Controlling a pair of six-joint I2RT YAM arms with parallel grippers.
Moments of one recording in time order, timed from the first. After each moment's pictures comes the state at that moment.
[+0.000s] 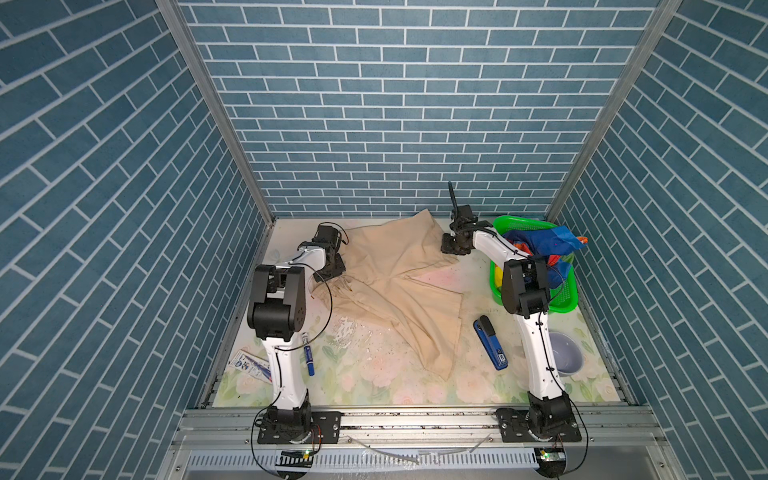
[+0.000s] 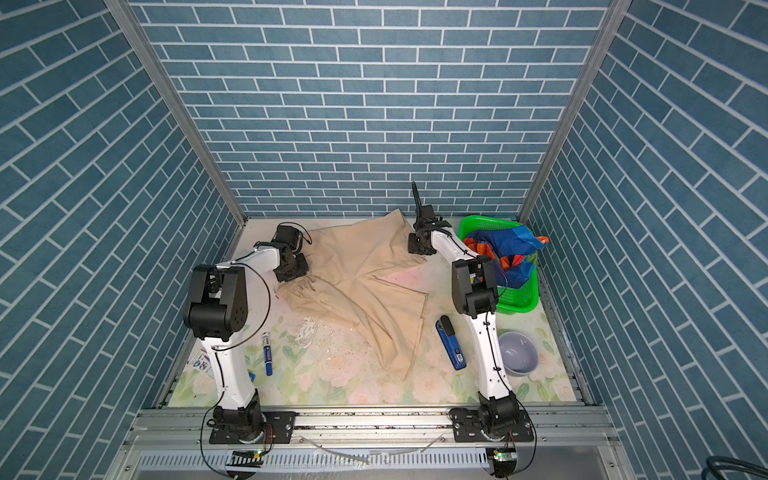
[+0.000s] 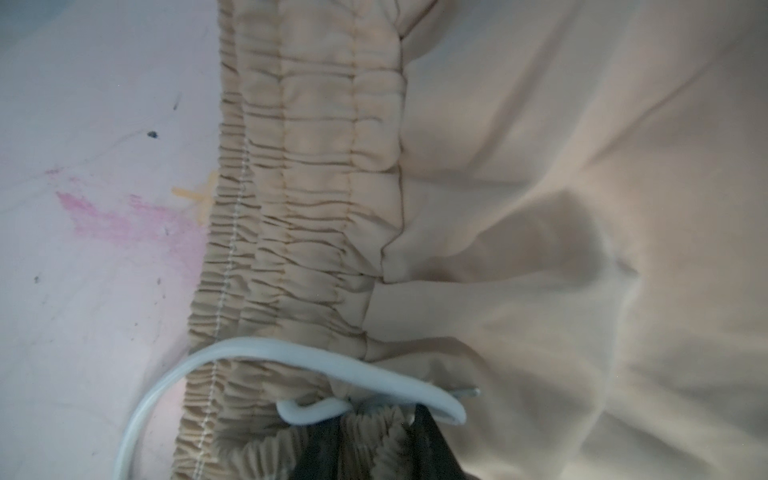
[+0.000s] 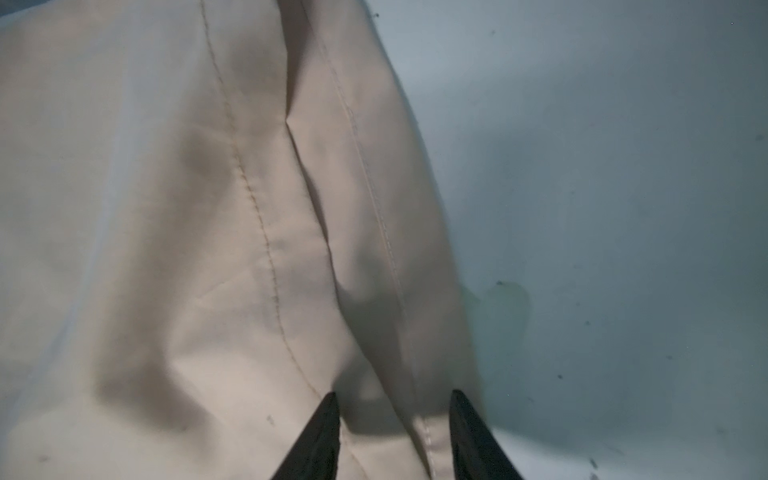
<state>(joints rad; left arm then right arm) -0.09 2.05 1.42 -0.55 -0.10 -0.53 0.35 2.49 2.14 -0.69 -0.12 0.31</state>
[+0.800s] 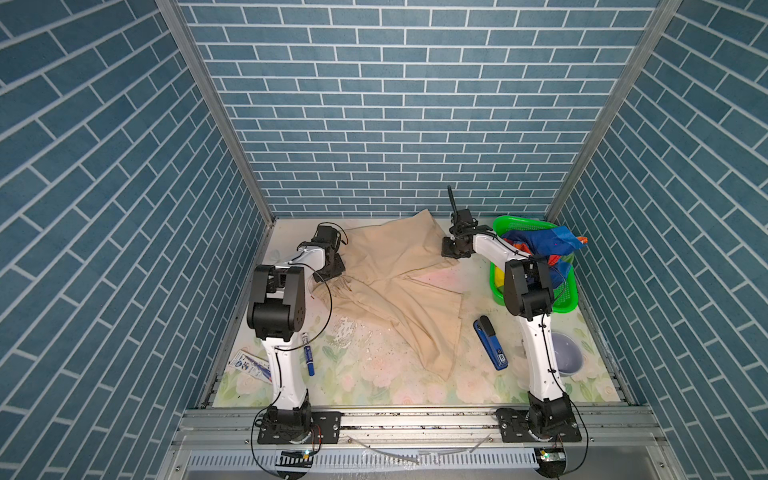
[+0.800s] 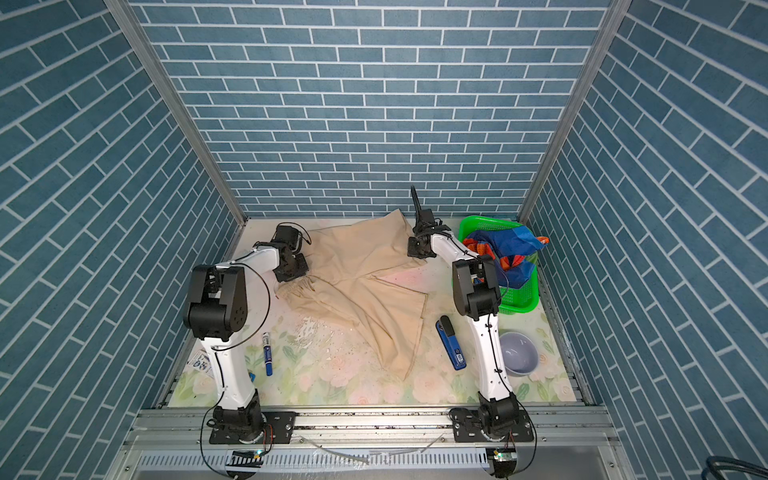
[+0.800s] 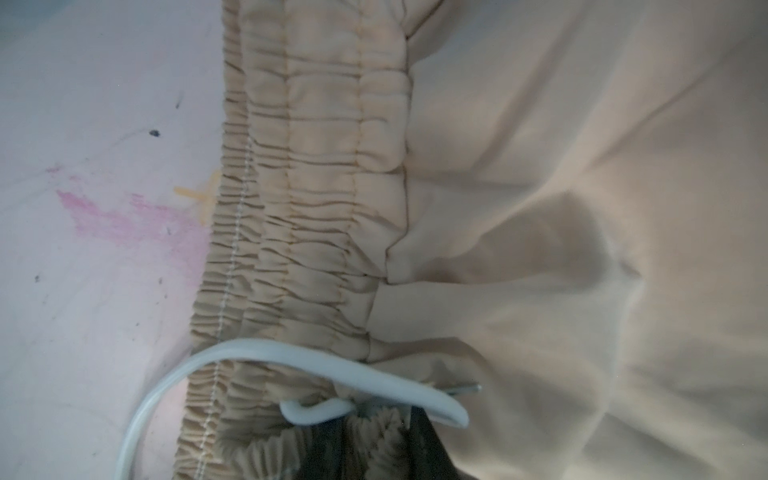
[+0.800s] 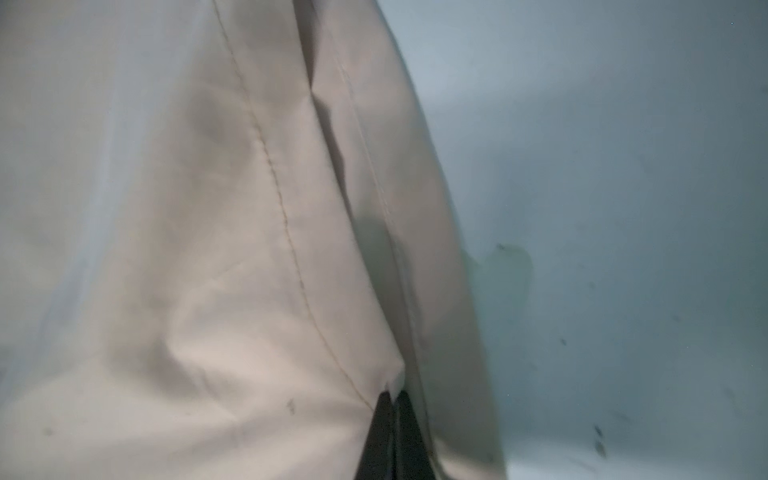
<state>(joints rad) -0.08 2.05 1.42 -0.55 -0.10 -0.53 0.36 2.39 1.96 -0.60 -0.05 0.31</state>
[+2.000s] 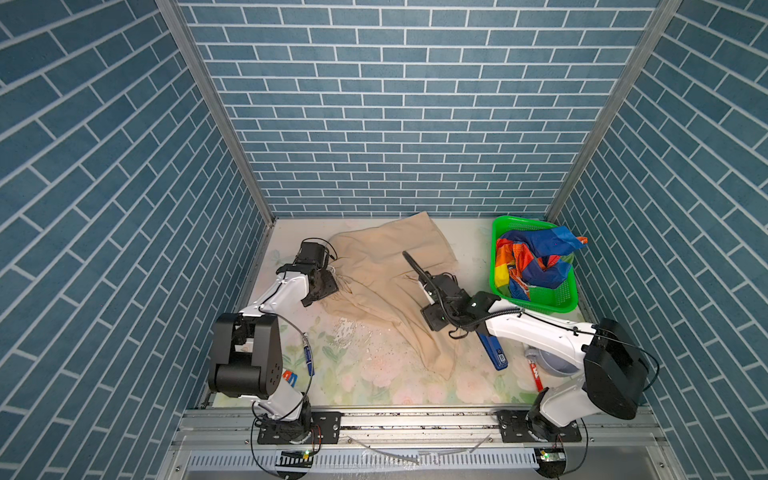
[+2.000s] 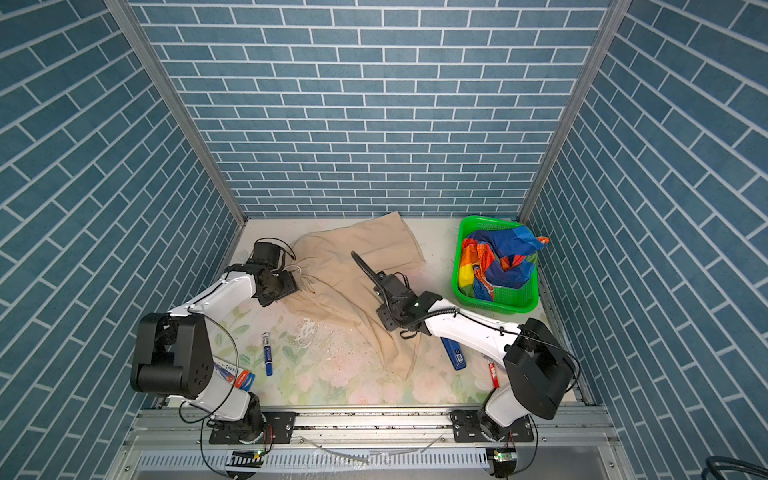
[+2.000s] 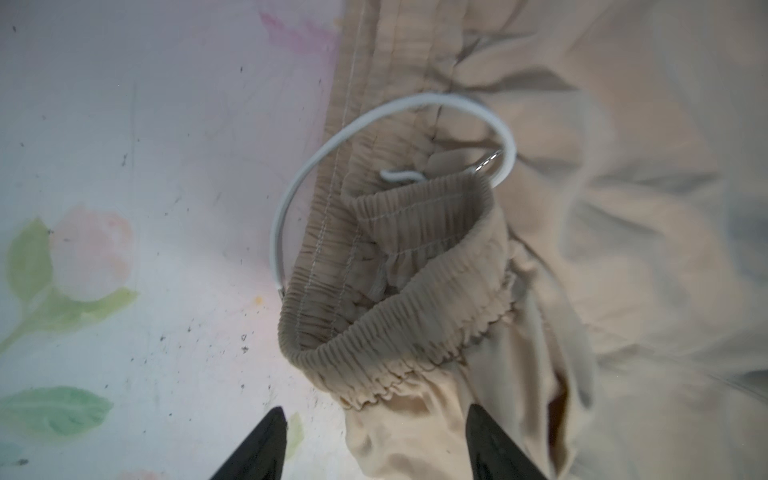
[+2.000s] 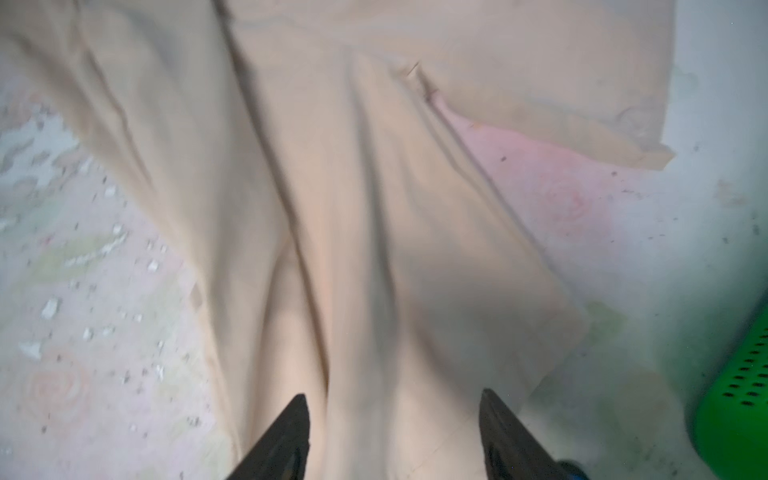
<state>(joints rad) -0.08 1.59 1.04 -0.62 -0.06 -0.58 0.95 1.50 0.99 -0.50 0.22 0.17</state>
